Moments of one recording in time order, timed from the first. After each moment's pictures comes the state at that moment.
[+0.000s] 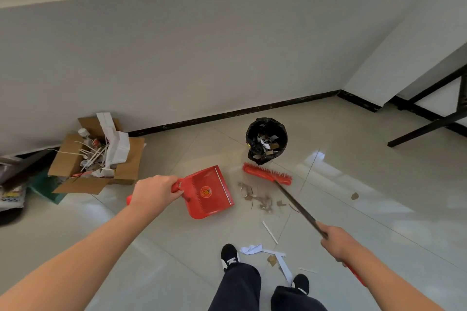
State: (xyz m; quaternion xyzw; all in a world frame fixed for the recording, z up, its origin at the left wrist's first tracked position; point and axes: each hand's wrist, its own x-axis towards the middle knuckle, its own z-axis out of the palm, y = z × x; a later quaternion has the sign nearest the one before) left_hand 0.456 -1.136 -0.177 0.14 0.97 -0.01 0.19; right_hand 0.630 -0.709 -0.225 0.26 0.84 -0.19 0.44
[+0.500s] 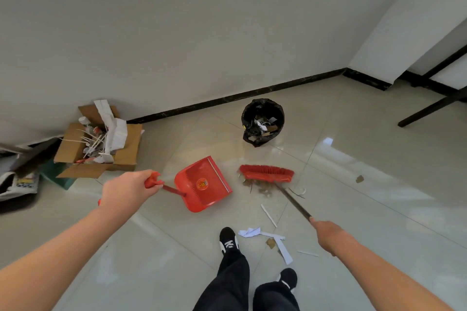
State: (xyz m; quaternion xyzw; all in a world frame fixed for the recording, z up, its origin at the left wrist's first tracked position) left_hand 0.528 -1.104 -0.156 0.06 0.99 0.02 0.15; right_hand 0.683 -0.670 -0.281 0.15 0.83 -0.06 0.53
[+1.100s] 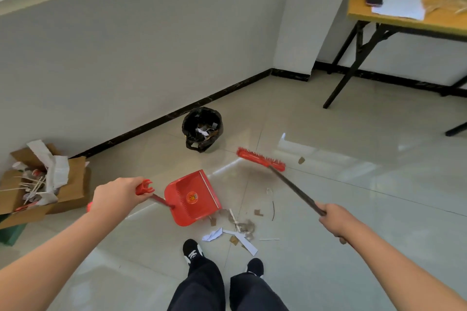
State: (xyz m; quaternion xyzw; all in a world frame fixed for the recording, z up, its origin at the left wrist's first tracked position) left_hand 0.594 -0.931 -0.140 0.17 0.97 -0.09 0.16; right_hand 0.839 -0.488 -0.210 0.40 0.79 -0.30 0.37
